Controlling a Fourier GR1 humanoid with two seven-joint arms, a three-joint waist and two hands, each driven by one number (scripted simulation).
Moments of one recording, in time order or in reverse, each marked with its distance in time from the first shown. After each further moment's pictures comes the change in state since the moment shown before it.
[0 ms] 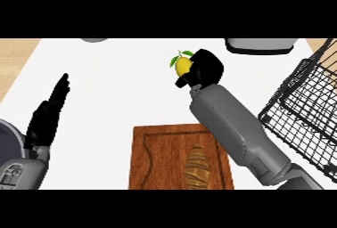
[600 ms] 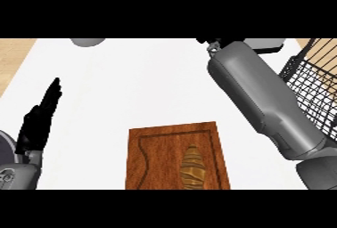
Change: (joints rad) left arm 0.039 0.015 0.037 0.006 0.006 -0.007 -0.011; right arm -0.212 -0.146 -0.052 -0.006 0.332 0.037 0.127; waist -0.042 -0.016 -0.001
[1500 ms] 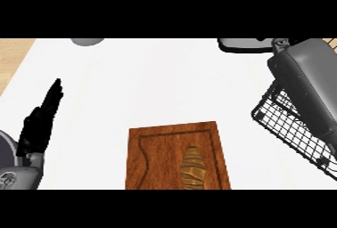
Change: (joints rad) left arm 0.020 -0.024 0.007 -0.044 -0.020 -0.004 0.016; right arm 0.169 -0.251 -0.114 -0.245 0.035 0.256 -0.076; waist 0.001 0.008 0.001
